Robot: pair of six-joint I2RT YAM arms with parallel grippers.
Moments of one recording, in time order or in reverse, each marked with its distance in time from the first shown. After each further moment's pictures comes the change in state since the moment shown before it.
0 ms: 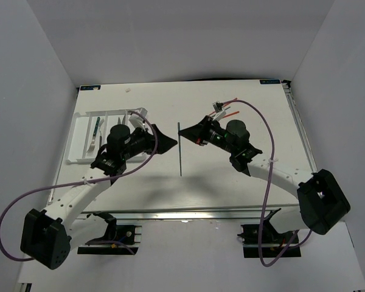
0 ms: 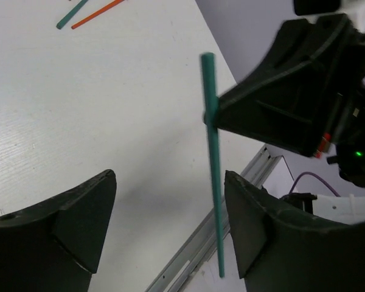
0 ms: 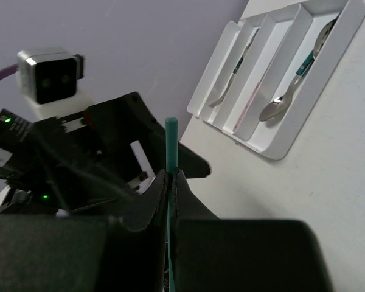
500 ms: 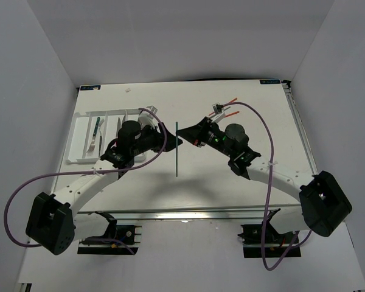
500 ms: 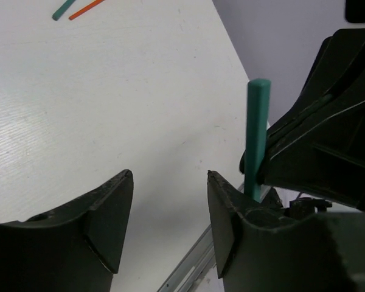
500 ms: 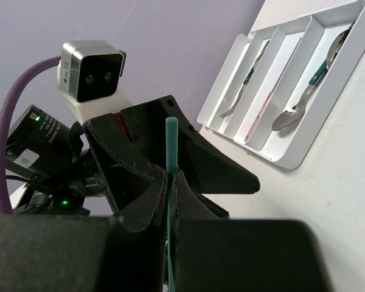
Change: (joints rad) left arm -0.060 0.164 0.074 0.028 -0.046 0.022; right arm 0.062 -0.030 -0.023 0.058 0.094 0.043
